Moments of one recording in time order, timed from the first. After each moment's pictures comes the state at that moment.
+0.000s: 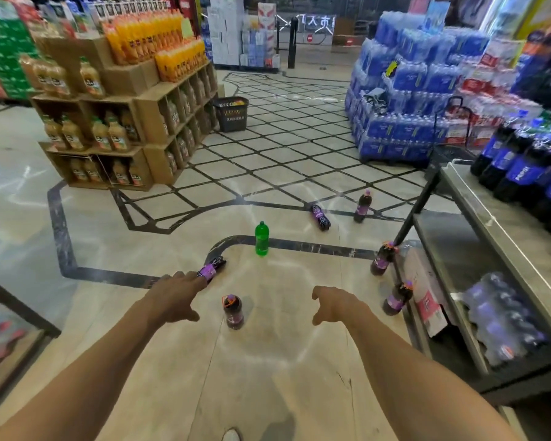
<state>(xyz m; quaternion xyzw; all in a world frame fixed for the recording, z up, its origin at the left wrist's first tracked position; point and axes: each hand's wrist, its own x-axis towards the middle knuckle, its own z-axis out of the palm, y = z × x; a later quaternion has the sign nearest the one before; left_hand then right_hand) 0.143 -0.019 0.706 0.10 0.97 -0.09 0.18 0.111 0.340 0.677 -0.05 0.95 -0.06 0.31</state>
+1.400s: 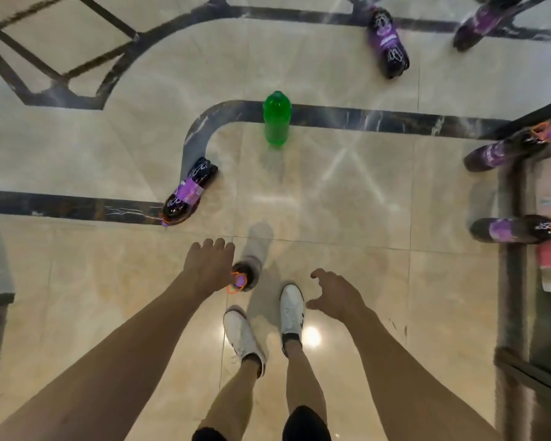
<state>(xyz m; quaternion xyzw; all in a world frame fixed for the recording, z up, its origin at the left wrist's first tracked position) -0.369 -0.054 0.237 0.10 0.89 -0.07 0.44 -0.305 0.220 0.215 0.06 0.84 -0.18 0.51</state>
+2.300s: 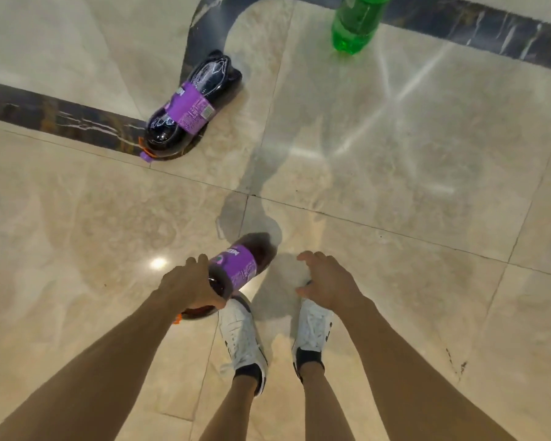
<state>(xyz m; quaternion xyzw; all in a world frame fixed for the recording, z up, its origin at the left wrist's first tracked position) -0.270 -0.159 -0.066 -0.14 0.80 0.08 0.58 -0.312 0.122 -0.084 -0.07 0.82 -0.17 0.55</state>
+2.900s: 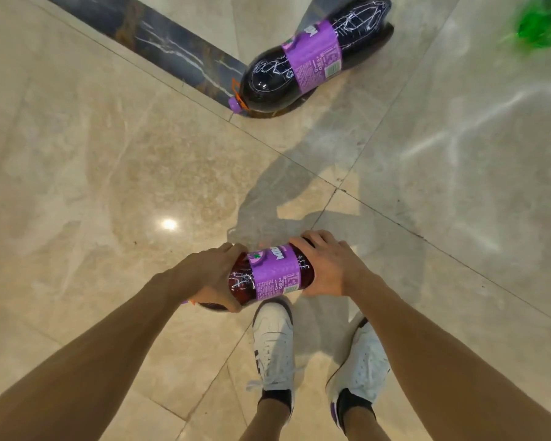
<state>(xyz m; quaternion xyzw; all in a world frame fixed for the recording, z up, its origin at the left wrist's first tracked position) -0.204 -0.276 -0.149 -0.07 0.80 0.21 0.56 -0.305 -0.033 -0.223 -0.40 0.77 -0.07 0.49</state>
